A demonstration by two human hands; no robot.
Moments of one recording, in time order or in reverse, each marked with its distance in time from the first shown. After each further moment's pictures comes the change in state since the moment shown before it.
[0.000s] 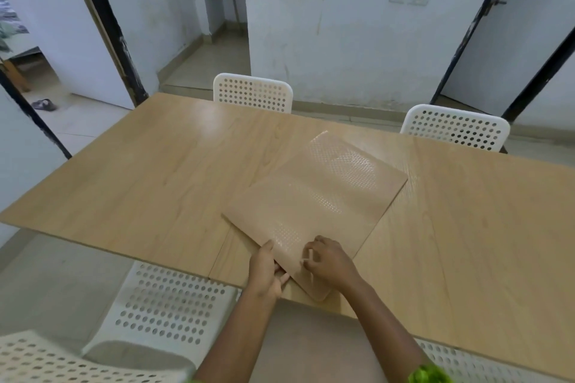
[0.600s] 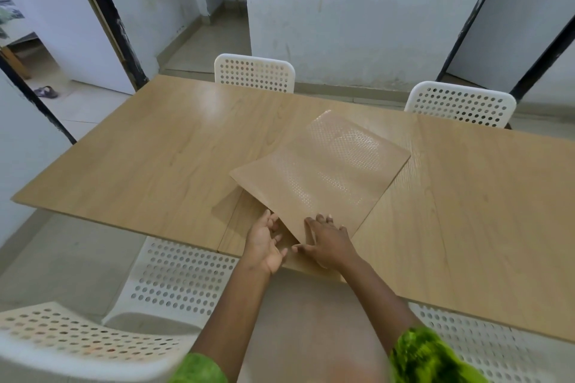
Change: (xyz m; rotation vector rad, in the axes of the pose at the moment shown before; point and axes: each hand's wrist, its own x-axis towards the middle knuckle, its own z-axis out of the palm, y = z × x) left_hand 0.002 0.010 -0.017 0.147 -0.130 -0.005; right_hand -0.011 -0.008 0.015 -0.171 -0.040 0.004
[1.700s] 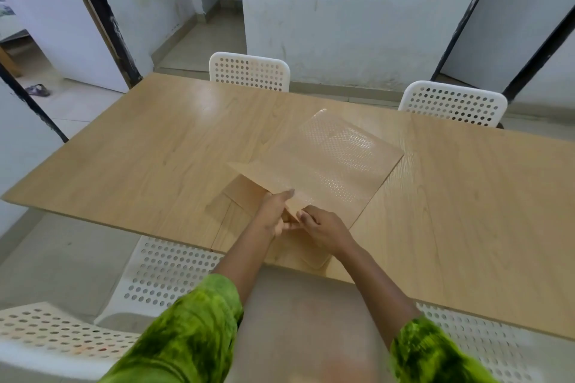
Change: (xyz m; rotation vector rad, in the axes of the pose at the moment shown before) left_hand 0.026 0.026 0.038 0.223 -0.070 0.060; right_hand -0.005 -0.002 -0.029 0.403 0.149 -0.098
